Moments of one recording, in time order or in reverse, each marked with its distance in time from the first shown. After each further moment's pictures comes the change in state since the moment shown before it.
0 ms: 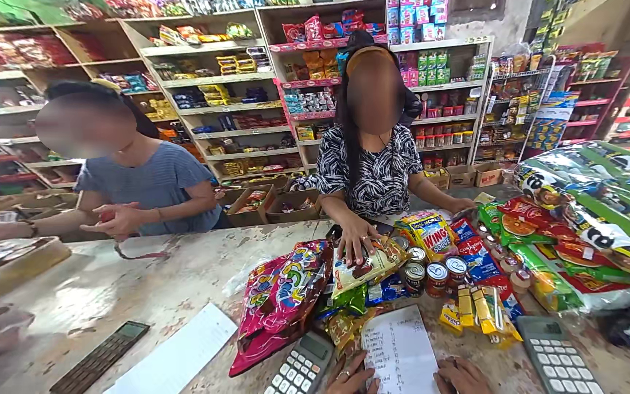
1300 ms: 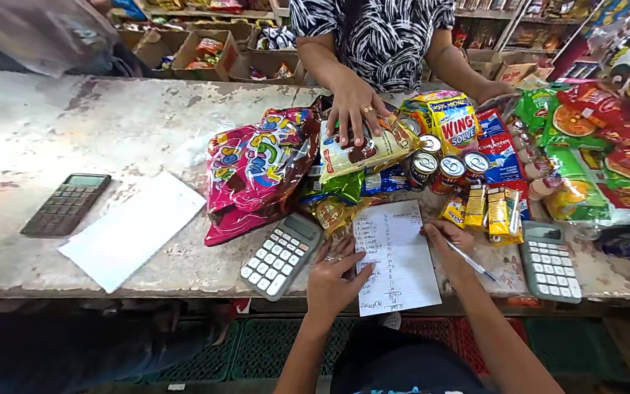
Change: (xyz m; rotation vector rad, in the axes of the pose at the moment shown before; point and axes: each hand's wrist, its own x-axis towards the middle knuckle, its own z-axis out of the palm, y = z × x) left_hand 0.014 -0.039 0.015 0.030 0.059 0.137; right_hand 0.095 0.025 0.017 0.657 0.170 0.125
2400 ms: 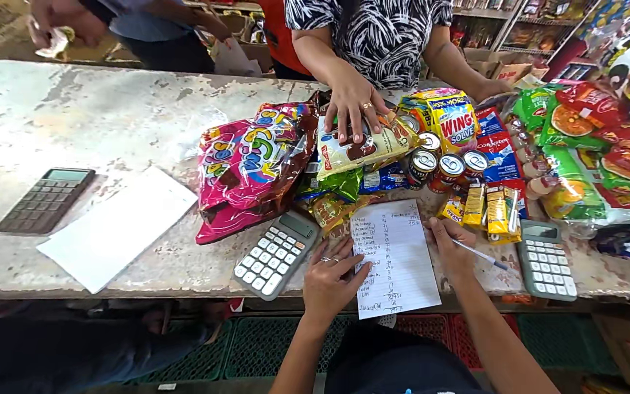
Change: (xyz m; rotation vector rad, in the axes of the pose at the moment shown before) left_hand -0.003 0.002 0.000 0.036 0.051 0.035; right_hand 0.001 -0.013 0.003 0.011 0.099 0.077
